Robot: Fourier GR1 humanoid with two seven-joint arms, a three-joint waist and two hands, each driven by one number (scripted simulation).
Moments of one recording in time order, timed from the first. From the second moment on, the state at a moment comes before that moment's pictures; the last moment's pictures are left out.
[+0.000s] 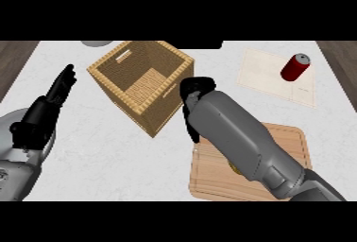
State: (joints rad) left arm -0.23 0.54 -0.19 -1.48 0.14 0.17 -0.05; right arm -1.05 -0.04 0.56 -0.81 0.37 0.59 1.07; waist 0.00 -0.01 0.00
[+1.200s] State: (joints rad) left arm -0.18 0.52 -0.13 -1.51 0.10 0.13 -0.06; right arm -0.75 -0.14 0.62 -0.97 0.47 0.70 1.08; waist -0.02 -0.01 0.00
